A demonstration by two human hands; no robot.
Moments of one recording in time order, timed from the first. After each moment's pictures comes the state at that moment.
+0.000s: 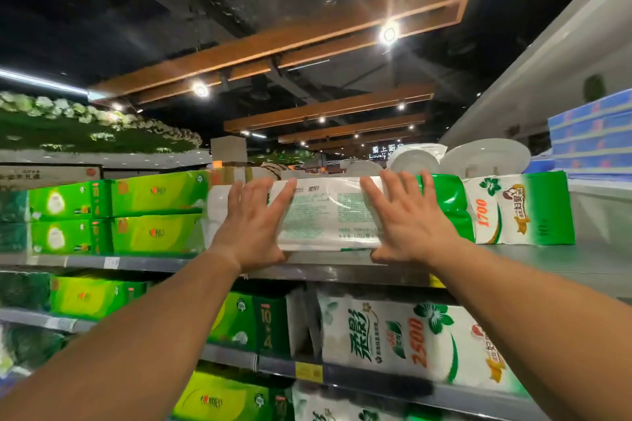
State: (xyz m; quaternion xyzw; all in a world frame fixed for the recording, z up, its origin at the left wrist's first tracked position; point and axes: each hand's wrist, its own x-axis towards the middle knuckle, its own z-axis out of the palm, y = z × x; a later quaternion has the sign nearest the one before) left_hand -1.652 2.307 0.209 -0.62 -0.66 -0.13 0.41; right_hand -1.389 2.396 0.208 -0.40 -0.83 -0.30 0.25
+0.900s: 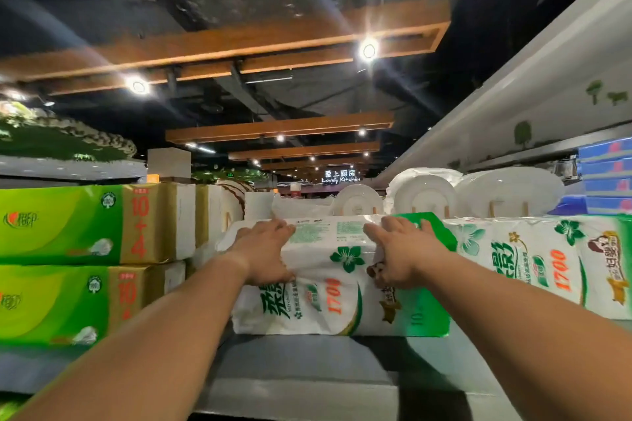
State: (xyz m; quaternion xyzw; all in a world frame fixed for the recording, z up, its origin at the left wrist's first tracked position) left_hand -1.839 2.635 0.242 -0.72 -0.66 -0.10 0.22; right_hand -1.565 2.670 0.240 -0.51 -0.82 -0.19 0.15
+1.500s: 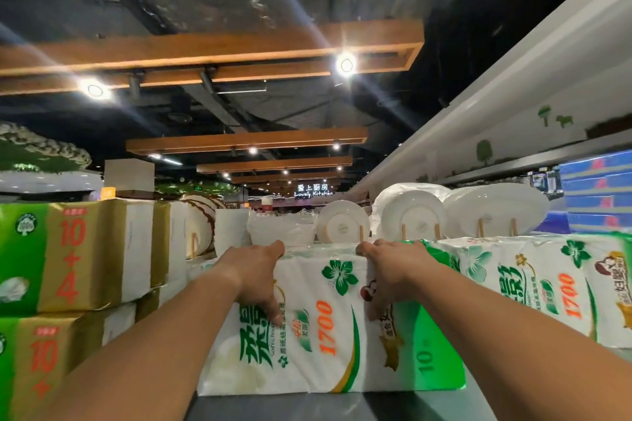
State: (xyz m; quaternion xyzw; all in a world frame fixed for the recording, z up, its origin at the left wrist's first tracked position) left_hand -1.850 2.709 0.261 -0.73 -0.66 -0.06 0.16; right_hand -1.591 2.730 0.258 -0.57 -0.80 -0.15 0.10
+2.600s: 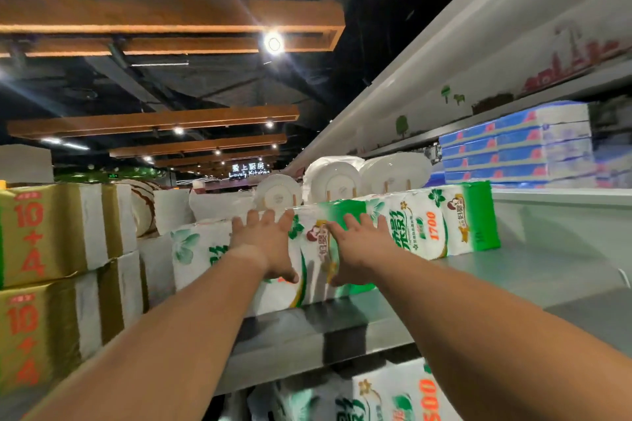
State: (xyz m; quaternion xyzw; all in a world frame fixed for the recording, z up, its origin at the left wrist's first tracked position) left_hand -1.736 2.610 0.232 -0.75 -0.62 -0.07 0.24; right_hand -1.550 2.597 0.204 -0.65 -0.73 -0.19 0.11
